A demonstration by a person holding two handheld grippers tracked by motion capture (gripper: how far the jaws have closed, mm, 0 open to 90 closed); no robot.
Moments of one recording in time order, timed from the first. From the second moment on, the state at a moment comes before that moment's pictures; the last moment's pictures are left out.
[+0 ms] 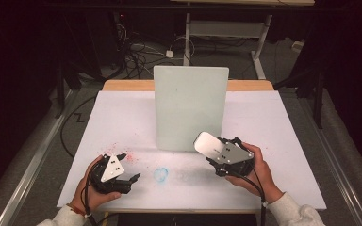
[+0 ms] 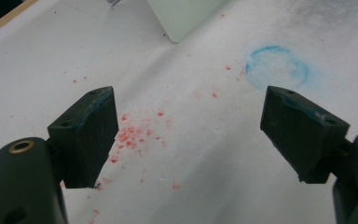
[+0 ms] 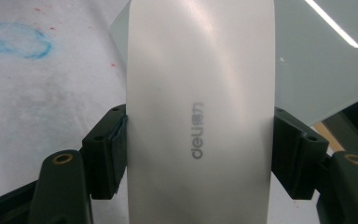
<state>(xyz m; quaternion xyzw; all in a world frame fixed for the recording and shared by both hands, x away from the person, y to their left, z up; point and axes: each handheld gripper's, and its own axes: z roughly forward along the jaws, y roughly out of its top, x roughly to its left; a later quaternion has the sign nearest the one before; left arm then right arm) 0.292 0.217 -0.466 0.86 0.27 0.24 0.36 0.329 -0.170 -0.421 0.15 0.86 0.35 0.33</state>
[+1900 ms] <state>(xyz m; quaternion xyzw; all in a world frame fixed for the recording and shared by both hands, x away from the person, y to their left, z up) 0.292 0.210 -0.468 0.87 0.26 0.24 0.34 0.347 -0.111 -0.455 0.01 0.96 0.24 0.12</state>
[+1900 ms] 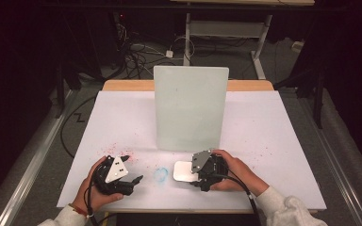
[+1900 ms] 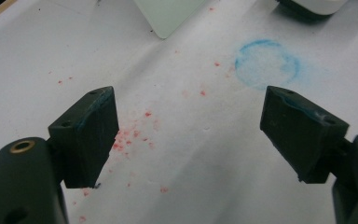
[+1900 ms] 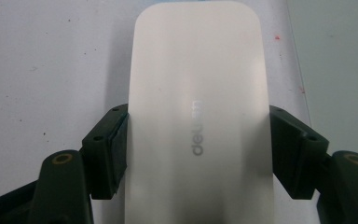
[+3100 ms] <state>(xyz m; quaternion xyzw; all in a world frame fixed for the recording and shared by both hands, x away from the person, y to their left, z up) 0.292 0.210 -0.468 0.87 0.26 0.24 0.34 0.344 -0.128 -0.438 0.06 0.93 0.32 0.16</state>
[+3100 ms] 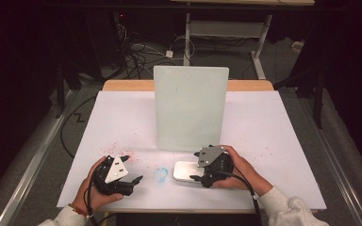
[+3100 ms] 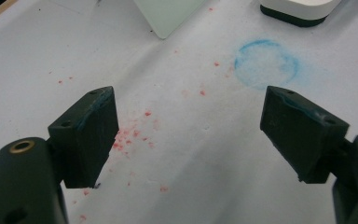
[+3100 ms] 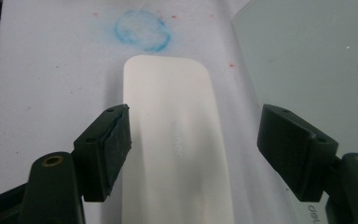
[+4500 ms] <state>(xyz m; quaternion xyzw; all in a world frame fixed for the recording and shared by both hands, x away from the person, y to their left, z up) 0.291 0.210 -0.467 0.87 0.26 0.25 0.35 0.339 -0.195 -0.412 0.20 0.84 0.38 0.35</state>
